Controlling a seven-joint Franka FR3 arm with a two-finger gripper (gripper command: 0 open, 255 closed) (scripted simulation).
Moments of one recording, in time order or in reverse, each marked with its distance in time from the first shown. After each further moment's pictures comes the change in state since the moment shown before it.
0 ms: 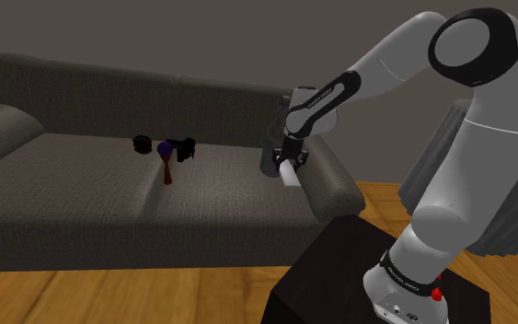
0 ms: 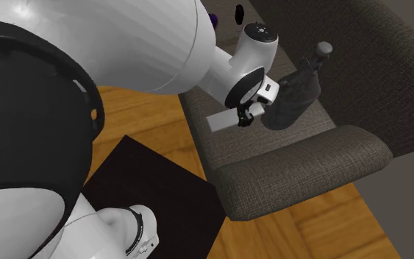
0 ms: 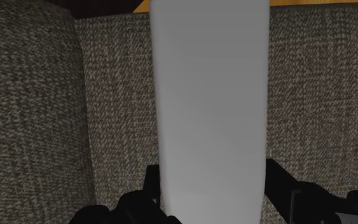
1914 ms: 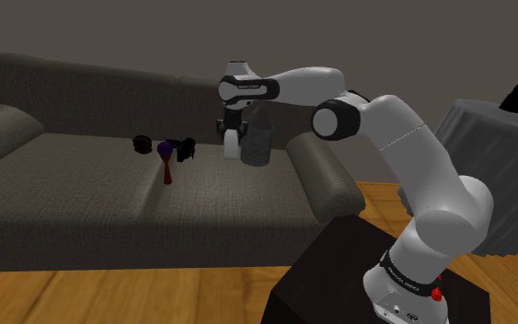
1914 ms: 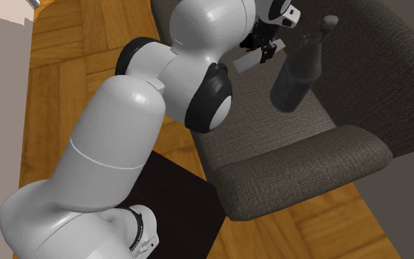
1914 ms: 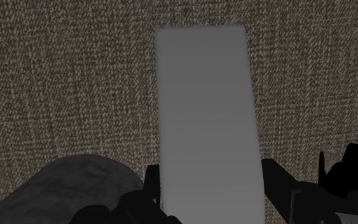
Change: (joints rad) arm 0.115 0.881 0.038 1.519 -0.015 -0.639 0.143
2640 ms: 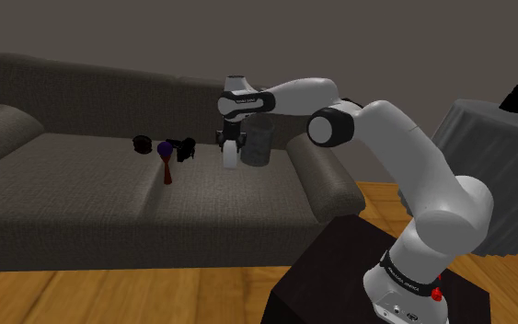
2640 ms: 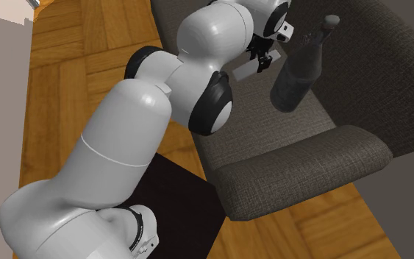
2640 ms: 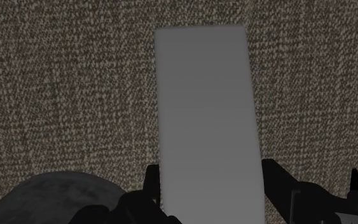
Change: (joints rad) arm -0.001 0.074 -0.001 -0.009 -0.001 0.083 0.000
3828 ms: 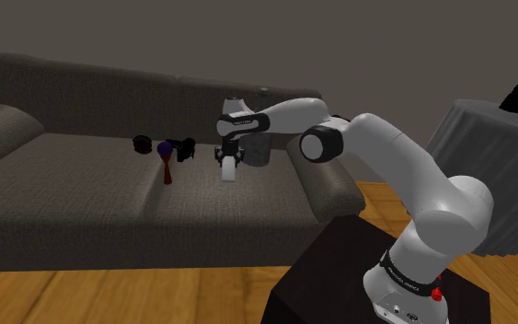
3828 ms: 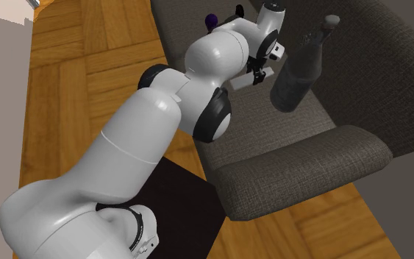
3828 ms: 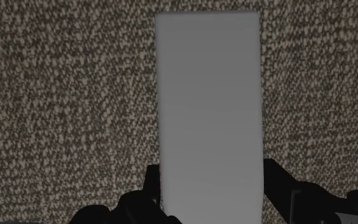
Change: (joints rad) arm 0.001 0.165 -0.002 0.077 -0.001 0.092 0.001
